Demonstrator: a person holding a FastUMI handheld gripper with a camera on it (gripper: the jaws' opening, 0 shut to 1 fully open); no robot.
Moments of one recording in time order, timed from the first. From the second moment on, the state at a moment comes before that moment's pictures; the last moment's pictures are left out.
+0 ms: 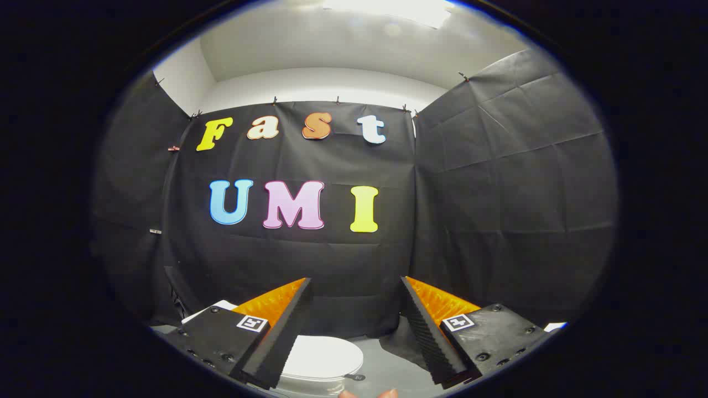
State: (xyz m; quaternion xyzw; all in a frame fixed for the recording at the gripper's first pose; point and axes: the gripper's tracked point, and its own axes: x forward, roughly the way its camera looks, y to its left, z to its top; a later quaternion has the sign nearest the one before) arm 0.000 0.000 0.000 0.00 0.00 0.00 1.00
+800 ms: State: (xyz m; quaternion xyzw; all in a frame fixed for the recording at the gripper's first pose) arm -0.003 0.000 0.004 -0.01 0.00 0.01 1.00
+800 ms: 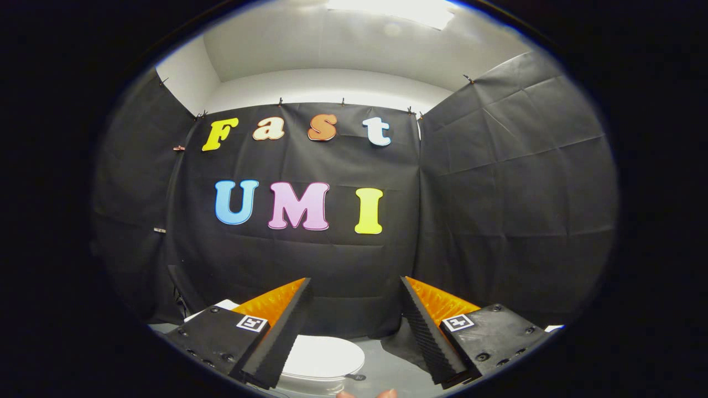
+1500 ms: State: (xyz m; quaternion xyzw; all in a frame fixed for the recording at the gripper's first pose) arm 0.035 0.017 -0.064 -0.04 -0.01 0.03 1.00
